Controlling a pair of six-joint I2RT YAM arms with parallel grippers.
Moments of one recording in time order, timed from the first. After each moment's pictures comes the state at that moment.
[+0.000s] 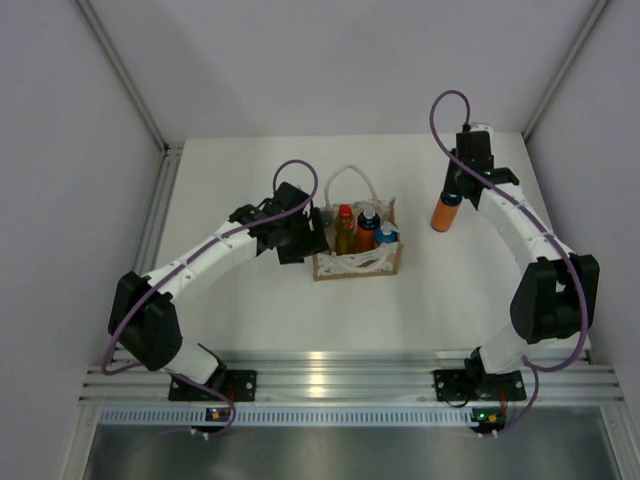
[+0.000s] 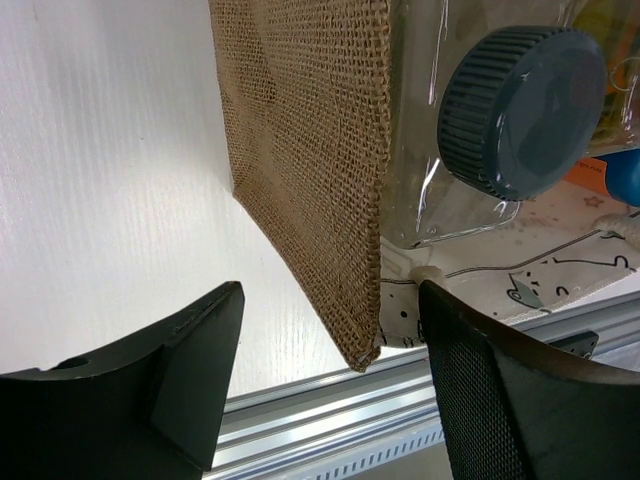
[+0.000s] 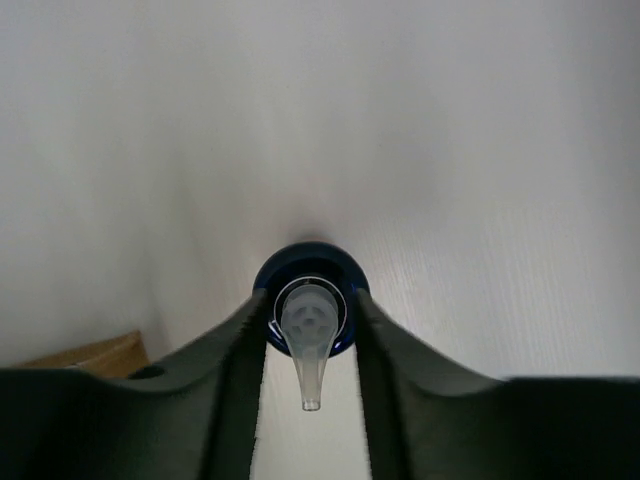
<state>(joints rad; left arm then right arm) -0.63 1.50 1.22 -0.71 0.04 -0.81 0.15 1.59 1.37 -0.50 0.29 0.23</state>
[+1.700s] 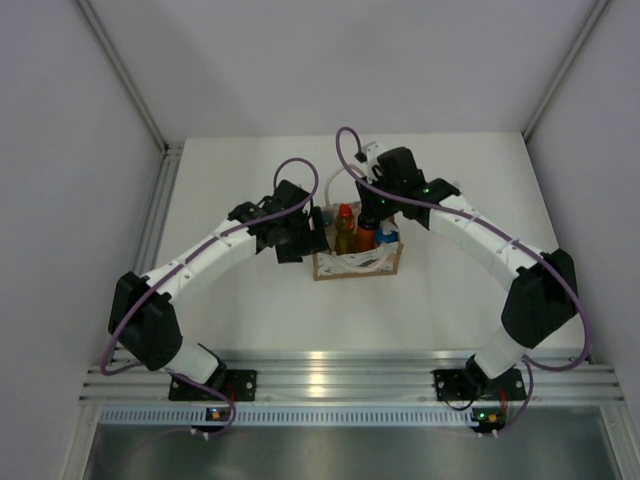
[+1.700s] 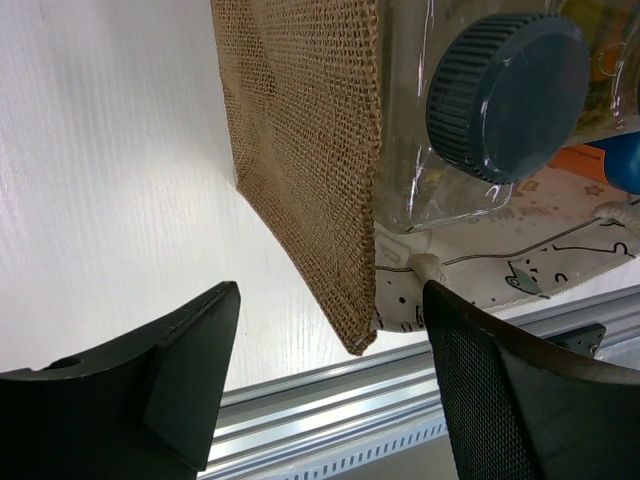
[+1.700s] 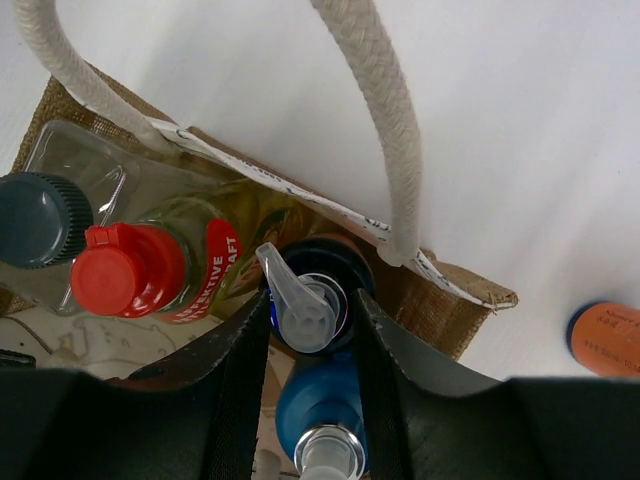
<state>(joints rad) -0.63 1.50 1.25 -0.74 0.04 -0.79 0.58 1.61 1.40 -0.52 -0.01 0.03</state>
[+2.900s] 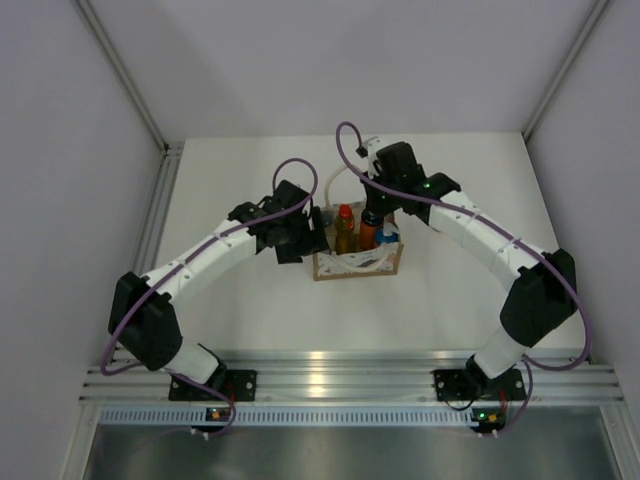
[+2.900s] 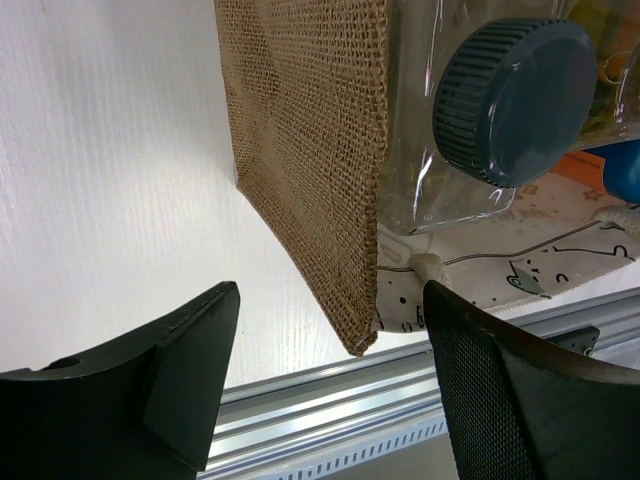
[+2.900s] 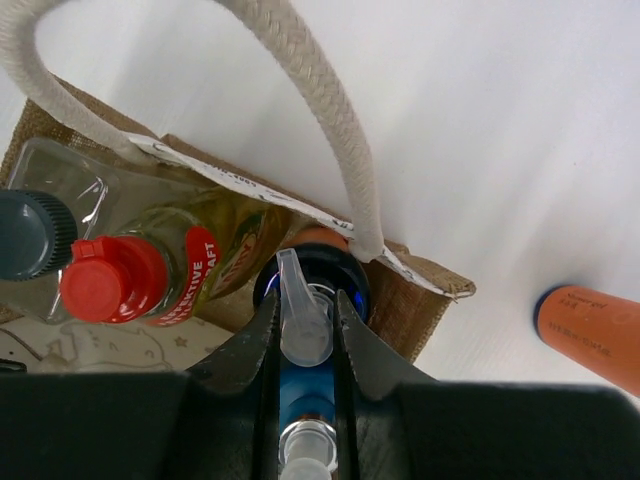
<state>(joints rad) -0.63 1.50 1.25 -0.75 0.04 -0.81 0.59 1.62 1.45 -0.56 0.05 0.02</state>
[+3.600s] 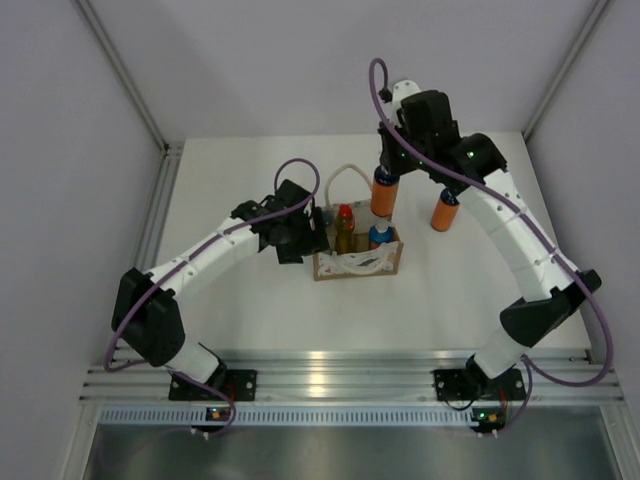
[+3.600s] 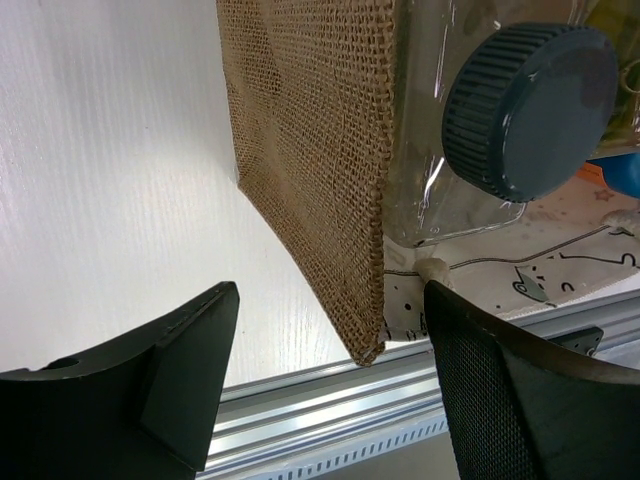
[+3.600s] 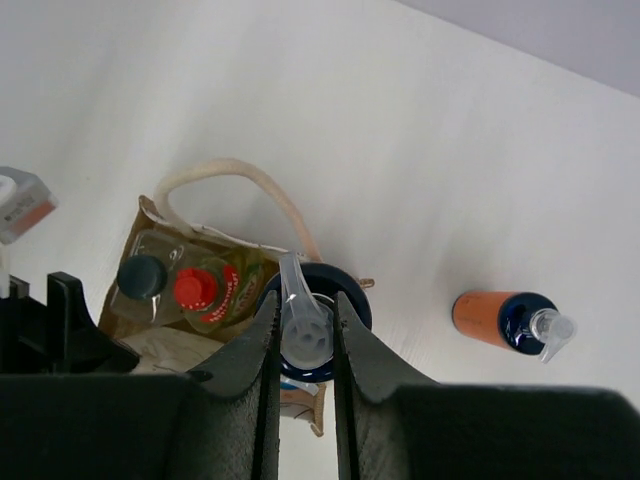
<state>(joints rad) -0.63 1.52 1.26 -0.76 0.04 -0.81 0.59 1.62 1.96 -0.92 0.17 0.07</state>
